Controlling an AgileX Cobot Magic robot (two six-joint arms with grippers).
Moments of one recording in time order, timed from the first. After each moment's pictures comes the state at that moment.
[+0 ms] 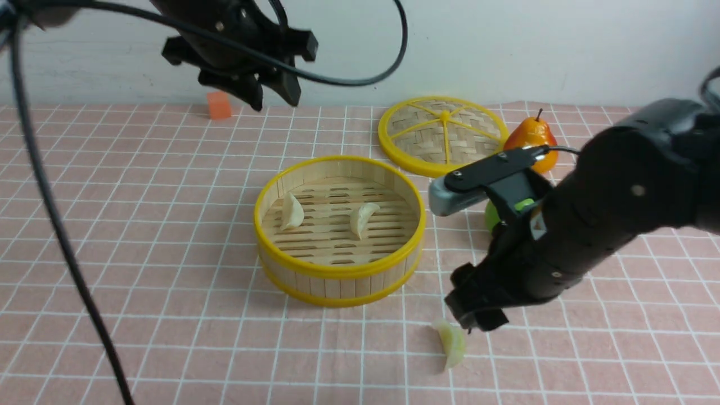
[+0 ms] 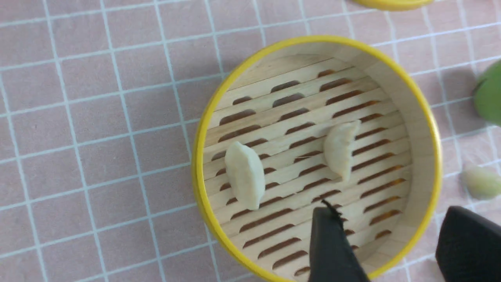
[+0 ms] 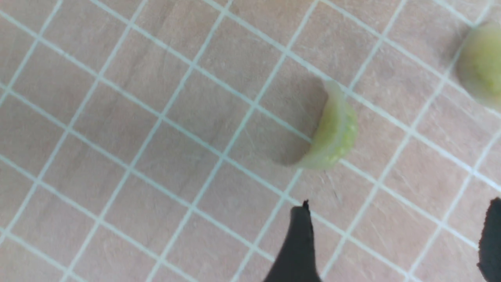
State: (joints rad) right arm 0.60 1.61 -1.20 0.03 0.83 0.13; left arm -0.30 1.92 -2.14 -0.18 1.23 -0.06
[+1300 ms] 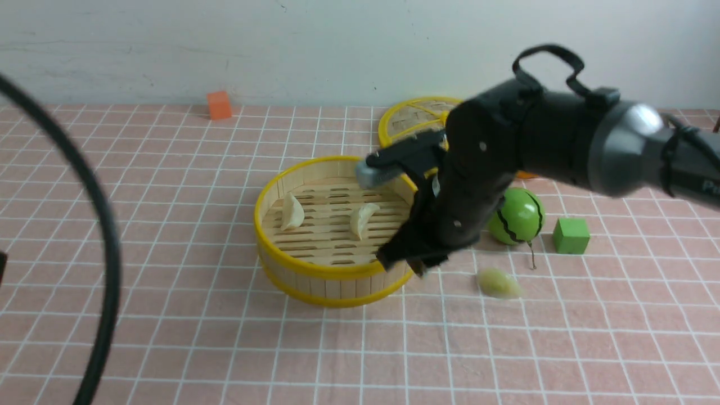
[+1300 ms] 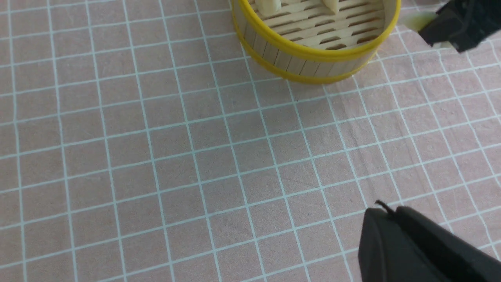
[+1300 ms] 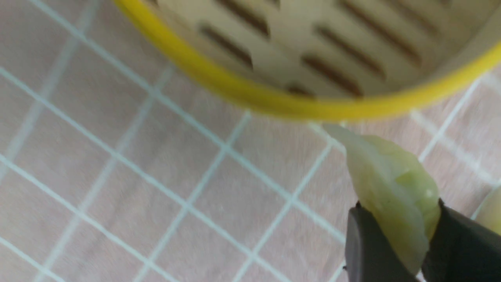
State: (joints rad) right arm 0.60 1.93 -1.65 0.01 0.92 0.05; left arm -0.30 0.74 -1.10 -0.09 1.18 -0.07
